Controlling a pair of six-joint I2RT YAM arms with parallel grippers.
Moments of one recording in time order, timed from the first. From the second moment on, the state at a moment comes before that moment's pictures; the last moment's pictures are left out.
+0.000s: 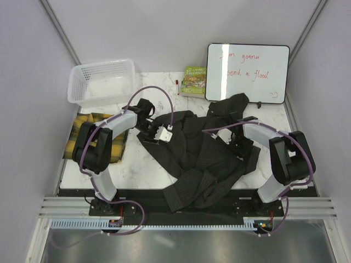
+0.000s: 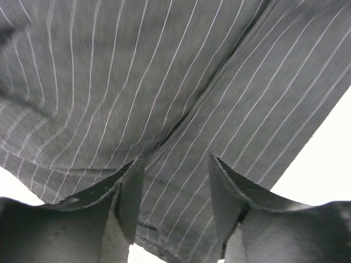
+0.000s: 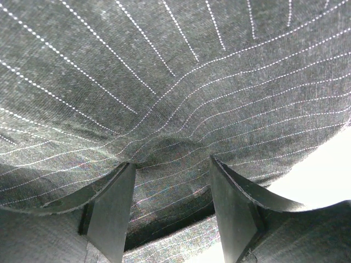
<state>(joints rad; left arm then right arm) -0.36 1.78 1.17 -0.75 0.57 1.60 0.30 1.64 0.93 -0.84 0.12 -0.65</state>
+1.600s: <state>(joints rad) -0.35 1.33 0.97 -1.05 0.50 1.76 0.20 1.67 0.96 -0.81 0.17 -0.72</state>
